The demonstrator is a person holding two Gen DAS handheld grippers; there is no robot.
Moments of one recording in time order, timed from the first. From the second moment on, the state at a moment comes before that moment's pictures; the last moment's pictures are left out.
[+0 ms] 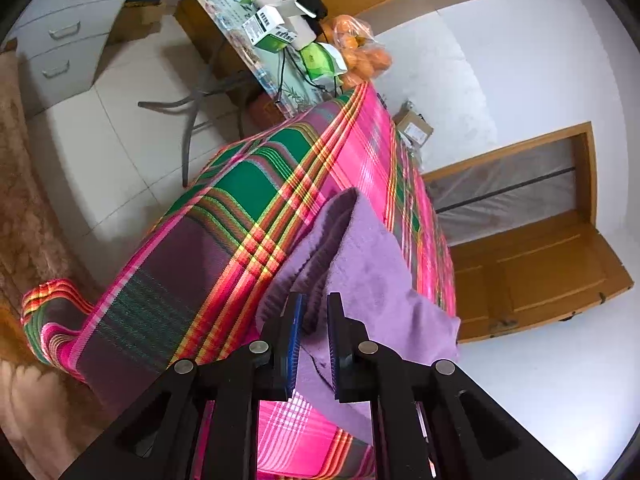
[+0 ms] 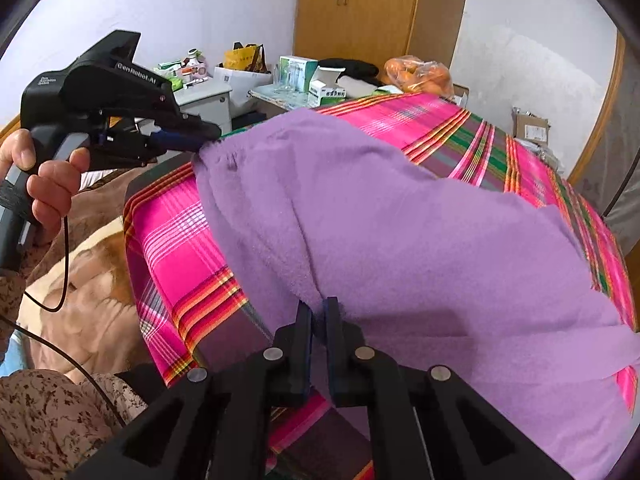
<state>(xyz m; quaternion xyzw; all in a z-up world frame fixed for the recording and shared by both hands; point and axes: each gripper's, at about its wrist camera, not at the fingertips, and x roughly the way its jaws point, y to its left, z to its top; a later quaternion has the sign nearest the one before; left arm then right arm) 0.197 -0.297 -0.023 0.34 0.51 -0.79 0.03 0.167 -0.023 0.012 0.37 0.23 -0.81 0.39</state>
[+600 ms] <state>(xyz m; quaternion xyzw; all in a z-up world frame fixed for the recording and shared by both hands) 0.188 -0.252 0.025 0.33 0.42 -0.85 0.03 0.159 0.025 0.034 0.39 0.10 -0.81 0.42</state>
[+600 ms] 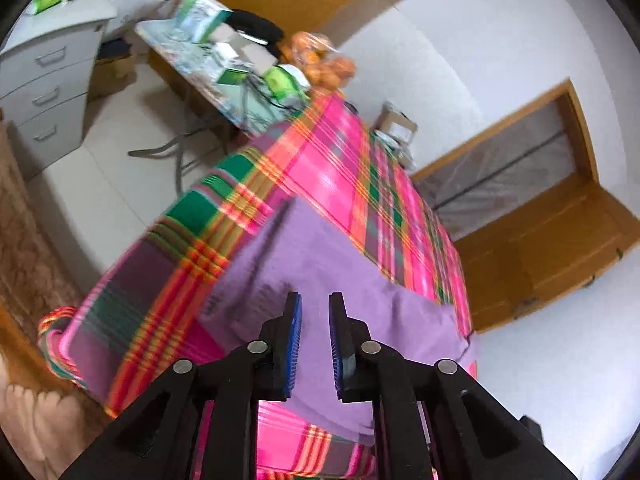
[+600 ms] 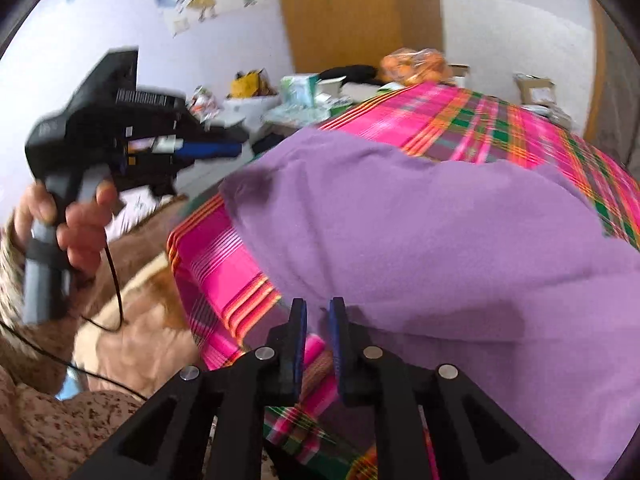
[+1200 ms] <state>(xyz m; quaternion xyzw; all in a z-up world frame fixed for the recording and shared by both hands) 0.129 -0.132 0.027 0.38 0.28 -0.87 -0.15 0.148 0.286 0.077 0.40 0.08 -0.91 0.02</state>
